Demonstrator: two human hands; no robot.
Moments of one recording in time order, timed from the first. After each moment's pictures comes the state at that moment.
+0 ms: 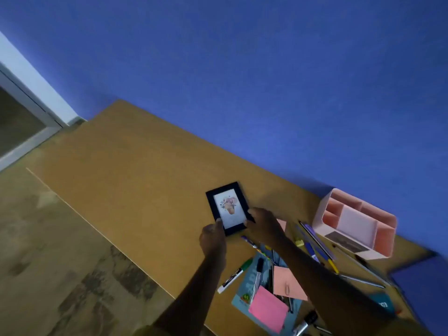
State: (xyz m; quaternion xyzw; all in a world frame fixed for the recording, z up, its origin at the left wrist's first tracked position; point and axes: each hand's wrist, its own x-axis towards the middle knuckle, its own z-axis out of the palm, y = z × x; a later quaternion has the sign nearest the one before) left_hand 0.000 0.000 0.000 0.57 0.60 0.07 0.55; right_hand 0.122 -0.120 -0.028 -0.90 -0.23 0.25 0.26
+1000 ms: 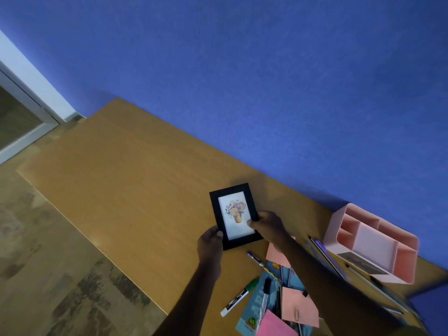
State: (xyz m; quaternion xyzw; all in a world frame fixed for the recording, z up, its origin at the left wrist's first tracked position) left_hand 0.012 0.038 -0.013 0.52 0.51 0.09 0.68; right_hand 0.161 -0.091 -0.019 -0.84 -0.06 0.35 0.40
